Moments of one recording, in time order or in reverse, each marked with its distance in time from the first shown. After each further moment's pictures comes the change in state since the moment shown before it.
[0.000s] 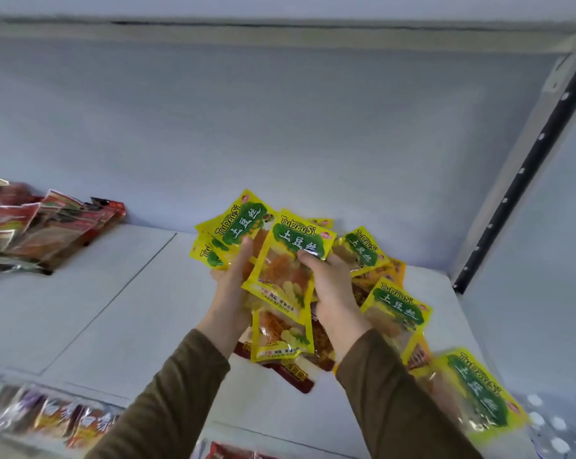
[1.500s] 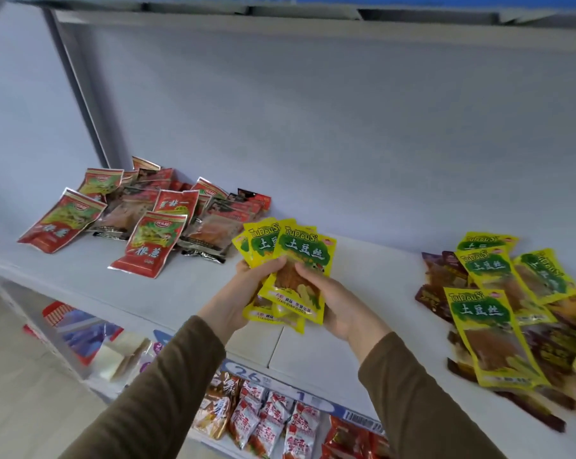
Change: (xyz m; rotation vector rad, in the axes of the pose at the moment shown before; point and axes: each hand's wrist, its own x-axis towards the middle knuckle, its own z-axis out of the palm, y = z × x) left_hand 0.050 0.183 -0.308 0.225 -0.015 -0.239; right_hand -0.061 0.113 0.308 -0.013 -0.620 0.331
